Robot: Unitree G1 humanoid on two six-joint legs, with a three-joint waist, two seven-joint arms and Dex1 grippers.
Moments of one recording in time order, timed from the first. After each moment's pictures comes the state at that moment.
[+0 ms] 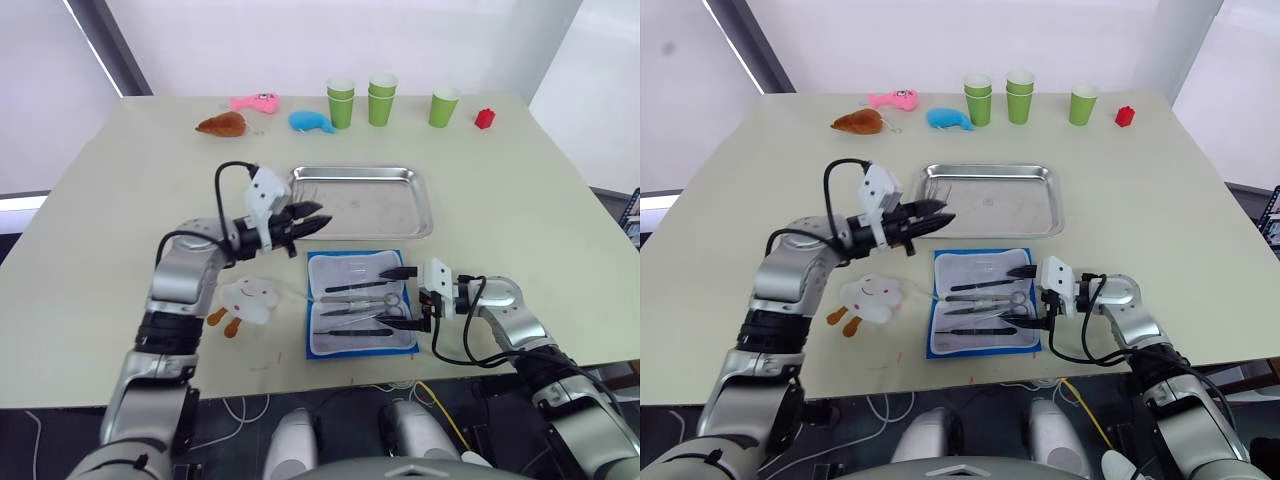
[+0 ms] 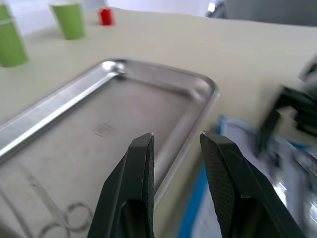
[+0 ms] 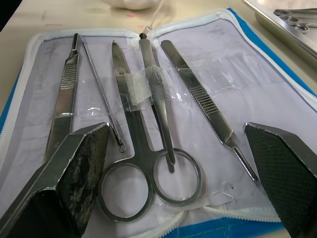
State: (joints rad) left arm -0.44 0.64 0.01 0.08 -0.34 0.33 -1.13; right arm -0.39 -0.40 0.29 0.44 0.19 -0.22 1.17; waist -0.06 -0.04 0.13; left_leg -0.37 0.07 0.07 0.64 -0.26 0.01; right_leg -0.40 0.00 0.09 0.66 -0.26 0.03
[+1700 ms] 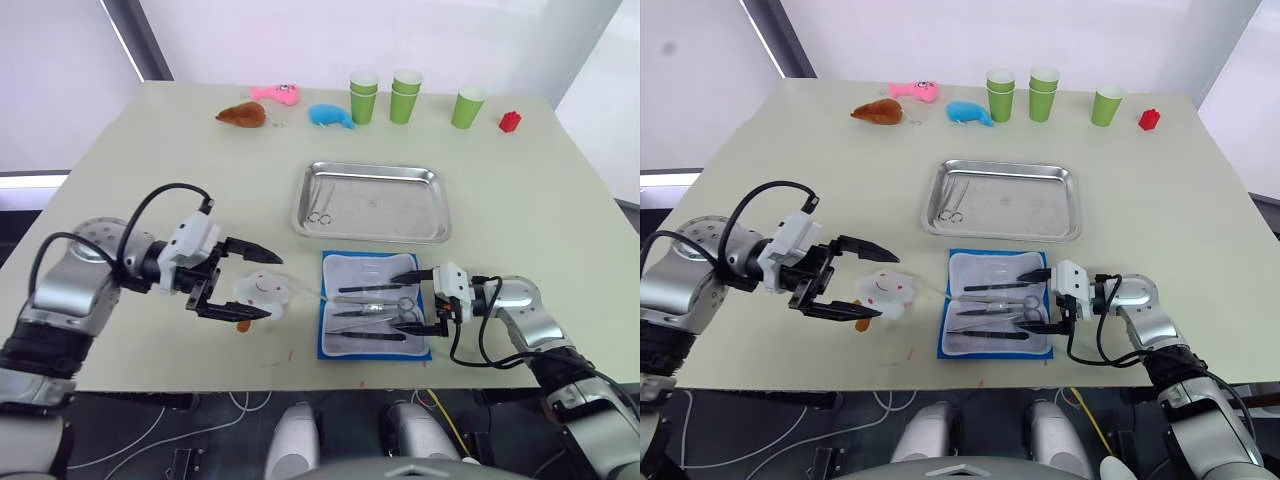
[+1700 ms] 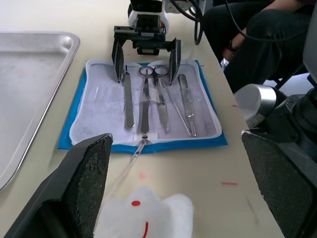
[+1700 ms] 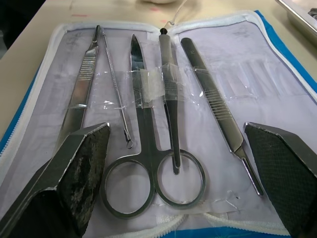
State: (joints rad) left arm -0.43 1.05 -0.17 0.13 -0.62 0.05 -1.56; right arm -0.38 -0.47 0.28 0.44 0.21 -0.24 1.28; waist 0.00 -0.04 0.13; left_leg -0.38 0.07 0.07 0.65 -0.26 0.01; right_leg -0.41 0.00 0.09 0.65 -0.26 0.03
